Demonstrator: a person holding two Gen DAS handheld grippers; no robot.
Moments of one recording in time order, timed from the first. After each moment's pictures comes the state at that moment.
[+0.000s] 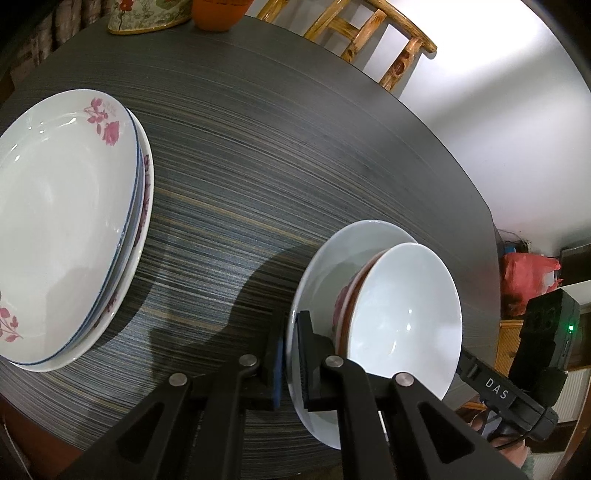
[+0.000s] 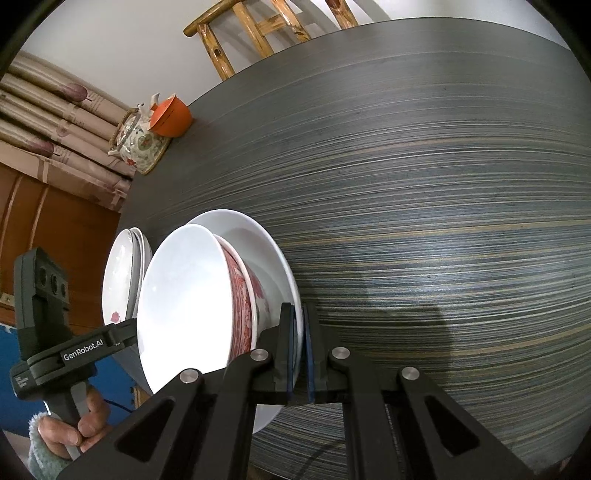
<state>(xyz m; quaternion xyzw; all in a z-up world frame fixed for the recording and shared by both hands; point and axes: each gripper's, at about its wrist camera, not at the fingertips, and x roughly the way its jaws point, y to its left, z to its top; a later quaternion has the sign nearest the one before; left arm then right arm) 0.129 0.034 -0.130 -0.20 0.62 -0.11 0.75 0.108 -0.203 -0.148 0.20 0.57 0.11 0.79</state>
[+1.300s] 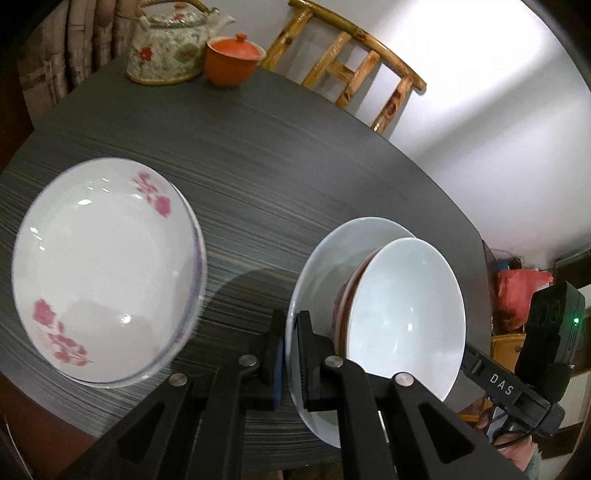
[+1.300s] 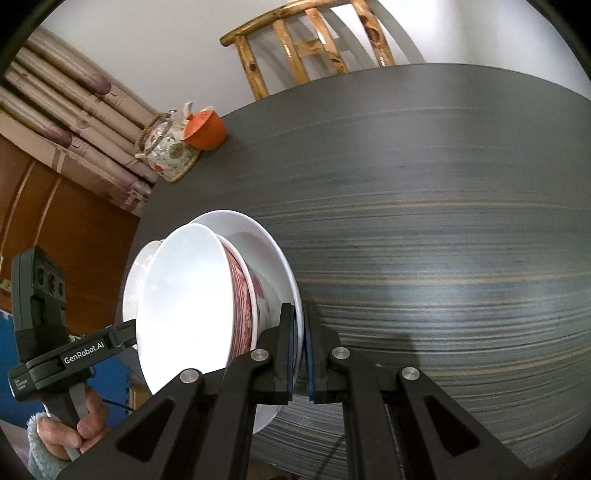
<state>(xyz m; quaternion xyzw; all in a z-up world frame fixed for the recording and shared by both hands) 0.129 0.082 -0.073 -0.21 0.57 -0.10 0.79 0.130 -0.169 -0.096 0.17 0.54 0.14 0.81</state>
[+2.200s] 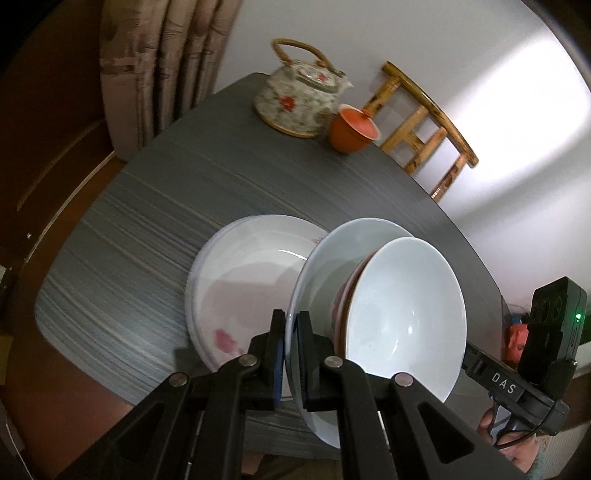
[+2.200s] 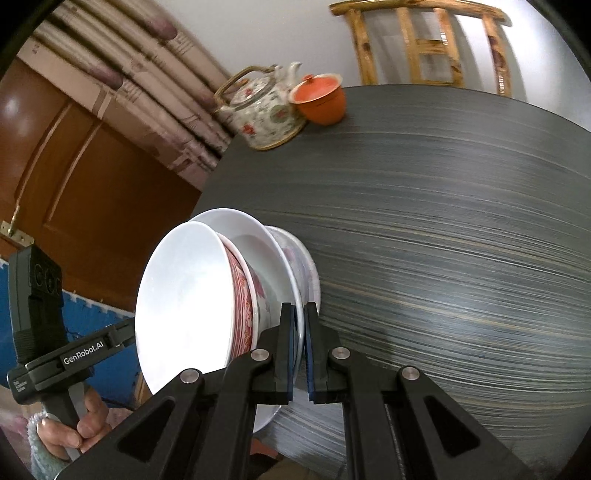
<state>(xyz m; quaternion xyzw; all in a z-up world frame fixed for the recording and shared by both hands) 0.103 0.242 -0.044 -0.25 0.54 -0.01 0.80 0.158 -0.009 -0.077 0.11 0.55 0.23 0.79</state>
